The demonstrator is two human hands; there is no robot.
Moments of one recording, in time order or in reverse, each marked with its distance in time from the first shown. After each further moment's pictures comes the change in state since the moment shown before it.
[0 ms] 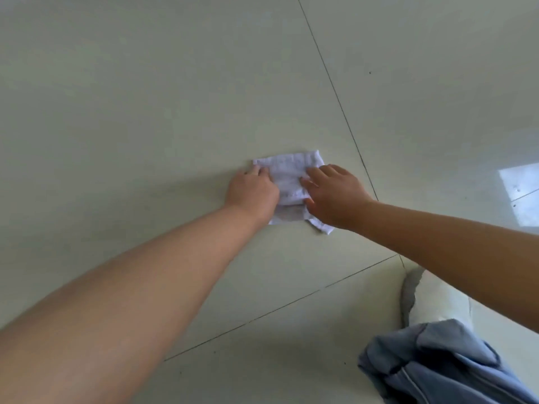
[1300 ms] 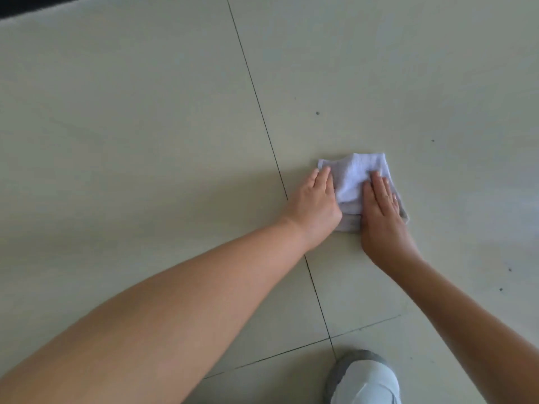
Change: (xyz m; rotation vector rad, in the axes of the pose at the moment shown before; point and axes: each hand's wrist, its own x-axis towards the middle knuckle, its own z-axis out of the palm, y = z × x) left_hand 0.154 0.144 -0.078 0.226 0.173 0.208; right_hand -0.040 0.180 0.072 0.623 0.210 0.453
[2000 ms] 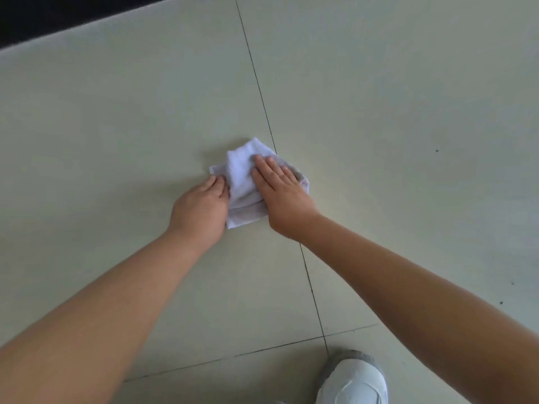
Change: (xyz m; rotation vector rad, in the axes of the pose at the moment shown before) left_hand -0.095 -0.087 0.043 -0.313 -0.217 -0.373; right_hand 0.050 -0.112 0.005 -0.020 -0.329 -0.465
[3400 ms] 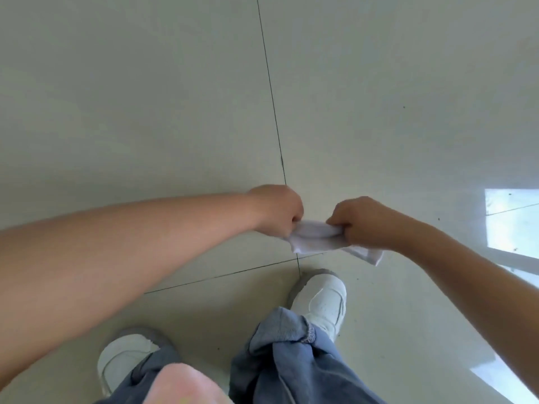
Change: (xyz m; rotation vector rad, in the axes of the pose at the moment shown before) left_hand -0.041 0.109 -0.007 -0.263 -0.283 0.473; right_hand -0.151 0.005 -0.033 -0.118 -0.488 0.341
